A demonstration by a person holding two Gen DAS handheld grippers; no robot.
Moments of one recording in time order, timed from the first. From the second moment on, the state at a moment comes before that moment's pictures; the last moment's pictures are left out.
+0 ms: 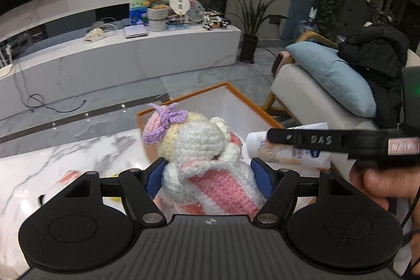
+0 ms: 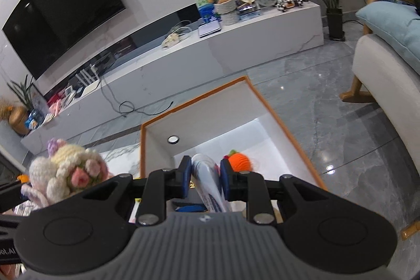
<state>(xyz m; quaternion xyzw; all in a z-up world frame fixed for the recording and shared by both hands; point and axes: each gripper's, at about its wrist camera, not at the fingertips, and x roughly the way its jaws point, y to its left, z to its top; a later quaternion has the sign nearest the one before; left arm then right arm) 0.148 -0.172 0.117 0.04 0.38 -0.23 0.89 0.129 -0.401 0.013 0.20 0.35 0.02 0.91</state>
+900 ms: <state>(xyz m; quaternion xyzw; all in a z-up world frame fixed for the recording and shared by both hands) 0.208 -0.255 0.030 0.08 0.47 -0.23 0.85 0.166 -0.427 -0.024 0.24 0.38 -0.04 0.89</state>
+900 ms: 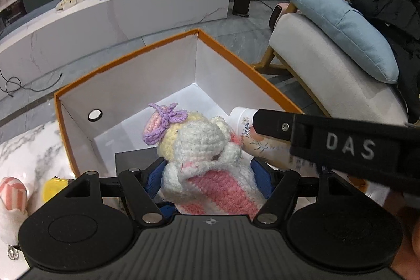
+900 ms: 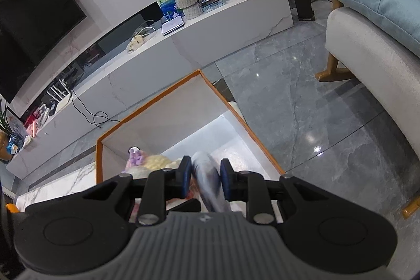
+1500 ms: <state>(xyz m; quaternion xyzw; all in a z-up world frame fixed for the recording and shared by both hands) 0.223 -0.239 0.025 0.01 0.46 -0.24 0.85 0.165 -0.427 -0.027 0.25 0.38 -0.04 0.89</state>
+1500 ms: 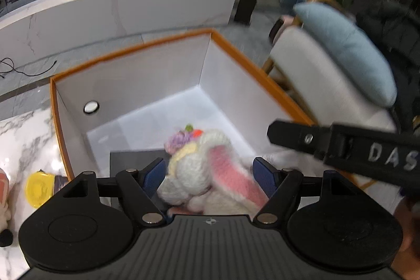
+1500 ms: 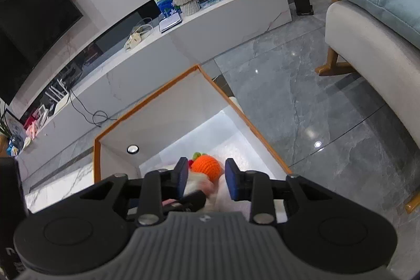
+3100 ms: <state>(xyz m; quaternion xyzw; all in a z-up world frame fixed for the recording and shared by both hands) 0.236 -0.009 0.020 -0.02 0.45 -0.08 0.89 0.153 -0.214 -0.023 -0.07 0.41 0.20 0.89</state>
